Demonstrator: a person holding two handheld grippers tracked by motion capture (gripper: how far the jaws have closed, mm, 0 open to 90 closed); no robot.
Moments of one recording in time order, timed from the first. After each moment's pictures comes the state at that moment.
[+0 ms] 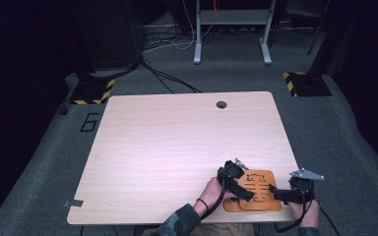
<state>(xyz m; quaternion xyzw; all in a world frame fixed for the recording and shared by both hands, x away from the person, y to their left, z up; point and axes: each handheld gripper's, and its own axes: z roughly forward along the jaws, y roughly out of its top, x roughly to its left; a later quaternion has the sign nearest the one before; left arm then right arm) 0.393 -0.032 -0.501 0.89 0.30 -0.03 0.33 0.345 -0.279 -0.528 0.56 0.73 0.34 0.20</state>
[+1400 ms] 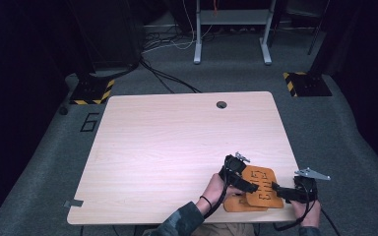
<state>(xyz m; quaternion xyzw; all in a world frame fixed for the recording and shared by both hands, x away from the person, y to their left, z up) 0.394 -0.034 -0.472 0.87 0.34 -0.05 0.37 0.346 -0.288 -0.527 0.59 0.70 0.36 0.19</state>
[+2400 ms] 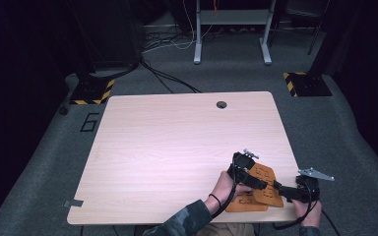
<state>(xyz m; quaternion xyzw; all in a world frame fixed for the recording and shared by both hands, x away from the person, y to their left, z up) 0.394 -0.059 -0.453 0.86 0.35 -0.07 0.37 0.346 -0.295 -0.527 0.60 0.68 0.38 0.19</state>
